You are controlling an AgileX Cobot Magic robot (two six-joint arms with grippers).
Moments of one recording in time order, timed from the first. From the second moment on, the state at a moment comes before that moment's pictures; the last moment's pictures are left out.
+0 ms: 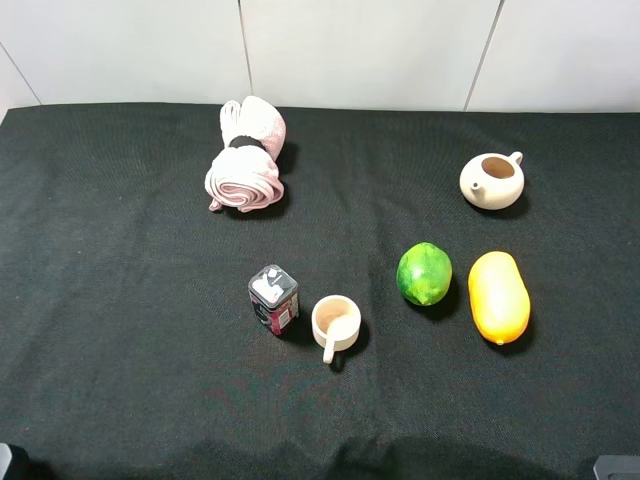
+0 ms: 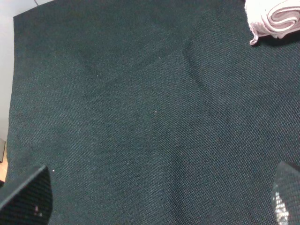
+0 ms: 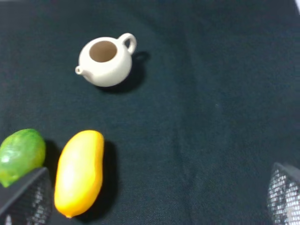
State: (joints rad) left arm -0.16 -0.01 -0.49 0.08 1.06 0.08; right arm 0.05 0.27 -0.75 -0.05 1.22 0.14
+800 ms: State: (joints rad) left arm -0.16 -0.01 -0.49 0.08 1.06 0.08; right arm 0.01 -0.01 -0.51 -0.08 1.06 0.14
